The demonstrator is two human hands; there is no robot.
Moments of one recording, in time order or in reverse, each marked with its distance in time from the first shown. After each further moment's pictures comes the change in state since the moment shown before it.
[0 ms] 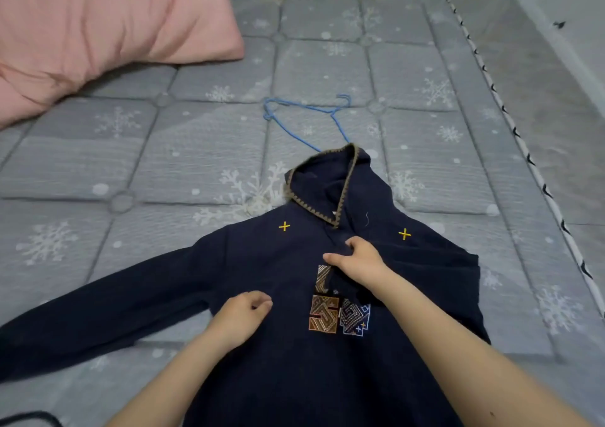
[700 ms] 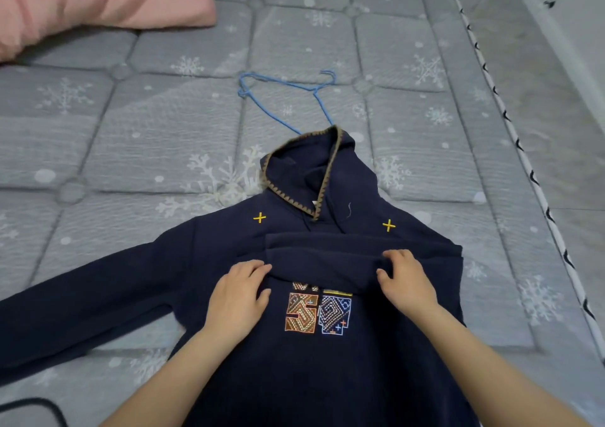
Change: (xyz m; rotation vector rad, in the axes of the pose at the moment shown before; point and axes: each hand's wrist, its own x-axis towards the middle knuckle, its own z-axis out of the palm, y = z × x) left_hand 0.041 0.021 0.033 0.429 0.347 0.382; right_hand 0.026 0.108 -0.048 -0.518 0.264 -0.042
